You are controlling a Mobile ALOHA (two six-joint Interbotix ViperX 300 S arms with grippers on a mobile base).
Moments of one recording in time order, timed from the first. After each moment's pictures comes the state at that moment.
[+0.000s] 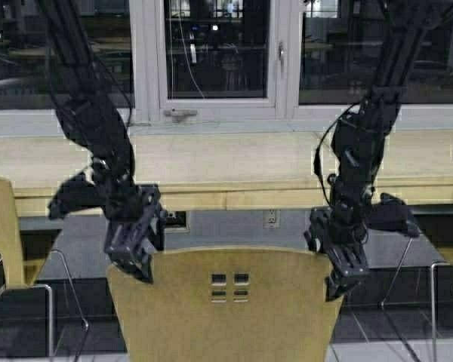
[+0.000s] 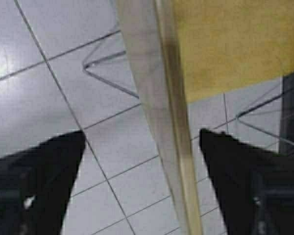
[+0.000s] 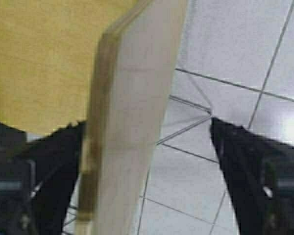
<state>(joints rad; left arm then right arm) -0.40 0.78 0.39 -1.42 -0.02 -0.35 0.29 0.94 0.27 0.98 -0.07 0.65</state>
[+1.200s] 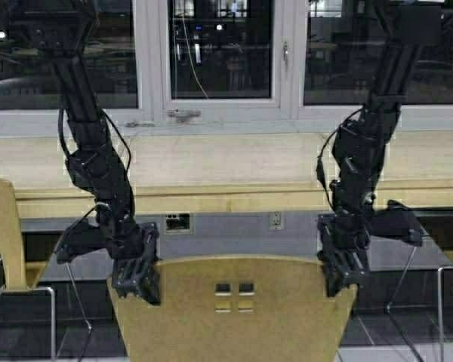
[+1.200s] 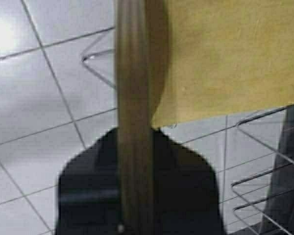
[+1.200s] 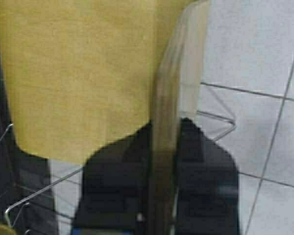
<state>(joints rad) -0.36 1.00 0.20 -1.43 0.07 -0.37 0.28 0.97 0.27 1.04 -0.12 0.67</state>
